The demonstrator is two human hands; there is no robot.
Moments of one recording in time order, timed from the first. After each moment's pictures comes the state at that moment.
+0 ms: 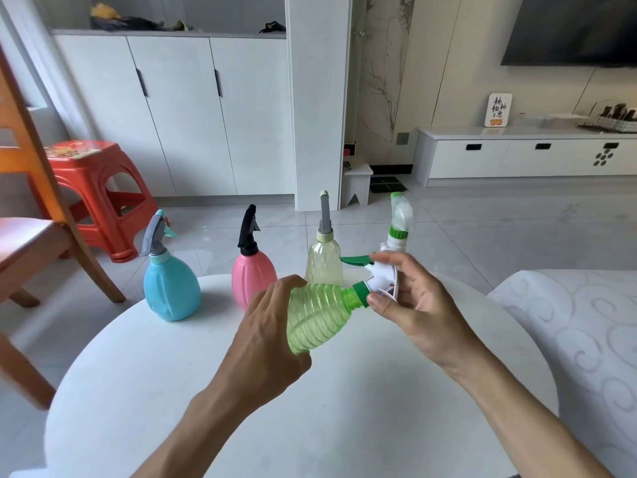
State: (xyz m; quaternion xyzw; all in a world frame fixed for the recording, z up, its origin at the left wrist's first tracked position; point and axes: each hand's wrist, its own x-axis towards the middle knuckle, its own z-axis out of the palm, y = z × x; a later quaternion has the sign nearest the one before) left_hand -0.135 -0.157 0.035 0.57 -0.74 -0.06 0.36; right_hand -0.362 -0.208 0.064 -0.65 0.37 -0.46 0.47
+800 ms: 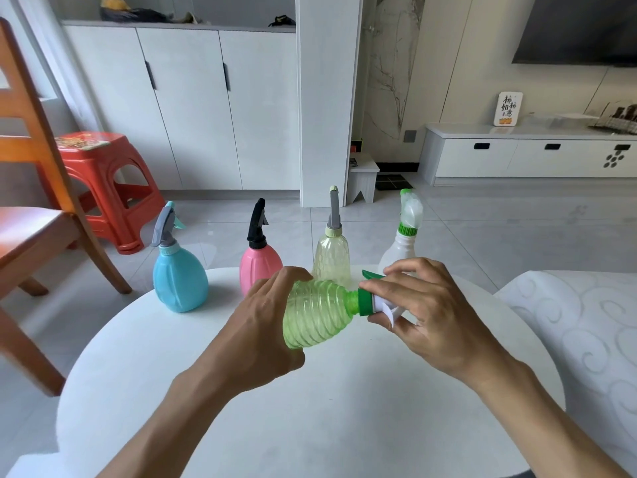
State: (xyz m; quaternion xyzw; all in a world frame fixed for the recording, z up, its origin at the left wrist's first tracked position) left_hand -0.114 -0.153 0.058 0.55 -0.78 -0.08 0.30; right_hand -0.367 -0.208 0.067 -0.89 0.31 -0.34 -0.09
